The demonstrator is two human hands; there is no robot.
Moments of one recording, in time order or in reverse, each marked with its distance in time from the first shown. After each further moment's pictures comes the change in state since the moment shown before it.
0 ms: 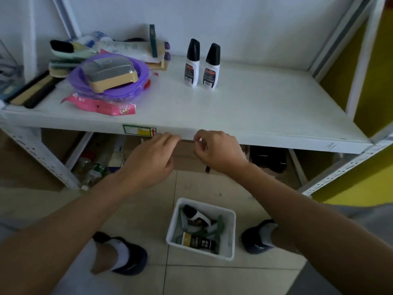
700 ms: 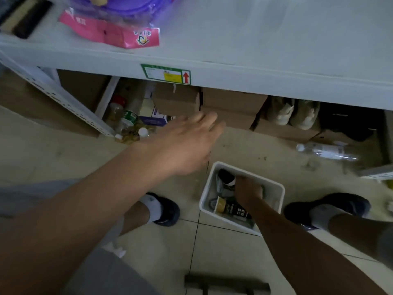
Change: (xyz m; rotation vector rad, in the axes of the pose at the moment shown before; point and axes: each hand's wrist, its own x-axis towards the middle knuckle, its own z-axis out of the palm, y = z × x) left_hand 0.005 -0.014 0.037 0.252 -0.504 0.111; right_hand -0.125 0.060 0.288 -0.308 -0.859 0.398
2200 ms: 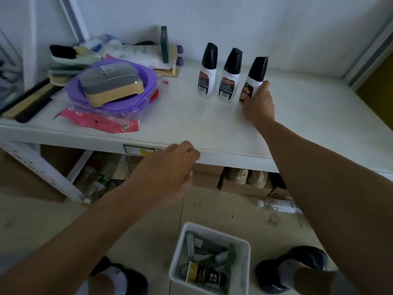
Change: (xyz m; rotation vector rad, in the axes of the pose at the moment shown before) left_hand 0.017 -0.011 -0.061 -0.215 0.441 -0.082; right_hand 0.018 0.106 -0.408 0.912 0.937 0.056
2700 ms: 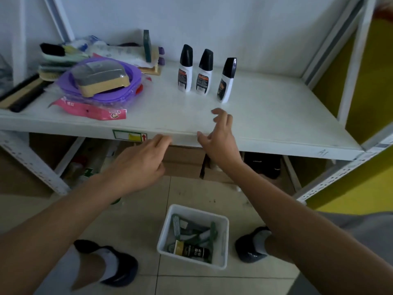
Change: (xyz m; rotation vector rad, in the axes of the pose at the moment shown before) left_hand -0.046 0.019 -0.009 -0.016 -0.052 -0.086; right_hand -0.185 0.001 -0.041 0.068 -0.143 -0.306
